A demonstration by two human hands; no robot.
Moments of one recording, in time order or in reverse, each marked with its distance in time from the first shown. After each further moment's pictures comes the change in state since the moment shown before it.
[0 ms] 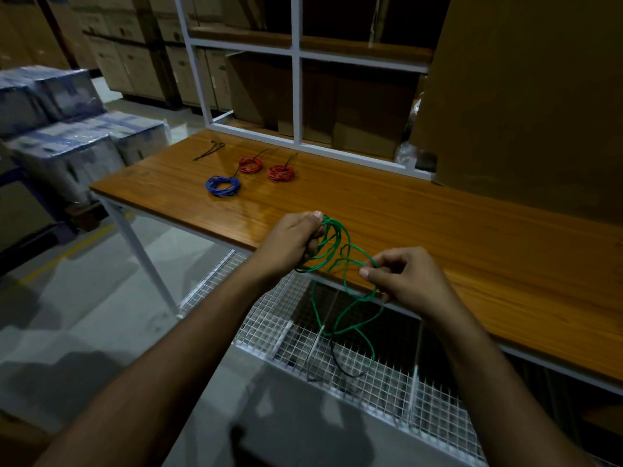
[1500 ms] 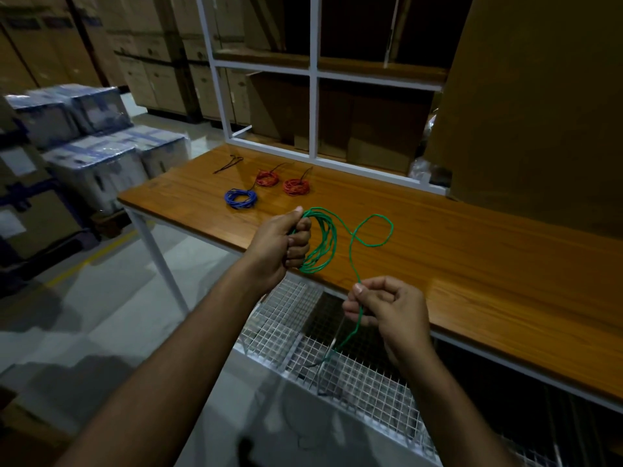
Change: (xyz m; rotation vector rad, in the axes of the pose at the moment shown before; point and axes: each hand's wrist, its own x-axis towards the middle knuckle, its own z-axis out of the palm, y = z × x) left_hand 0.012 -0.005 -0.037 -0.620 -0.029 -0.128; right_hand -0.026 -0.016 0.057 0.693 0.145 0.151
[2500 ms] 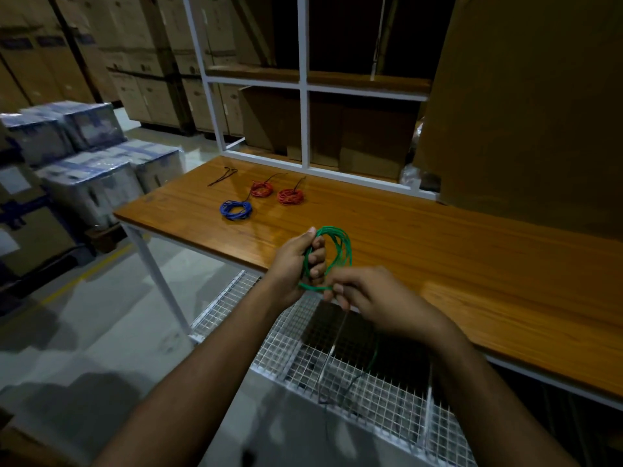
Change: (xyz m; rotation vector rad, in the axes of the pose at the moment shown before) left_hand 0.018 -0.034 0.015 -0.121 -0.021 -0.021; right_hand 0.008 -0.069 0.005 -0.996 -0.626 -0.456
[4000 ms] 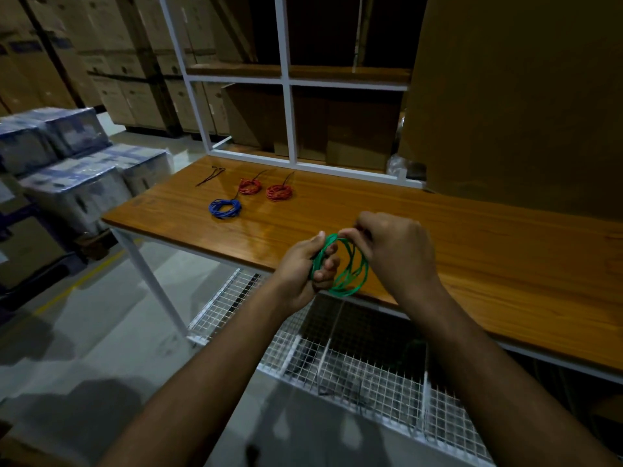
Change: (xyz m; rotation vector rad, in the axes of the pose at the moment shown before) left_hand -0.015 -0.018 0.029 0.027 -0.065 -0.126; right_hand 0.000 0.023 -0.019 -0.583 0.691 0.043
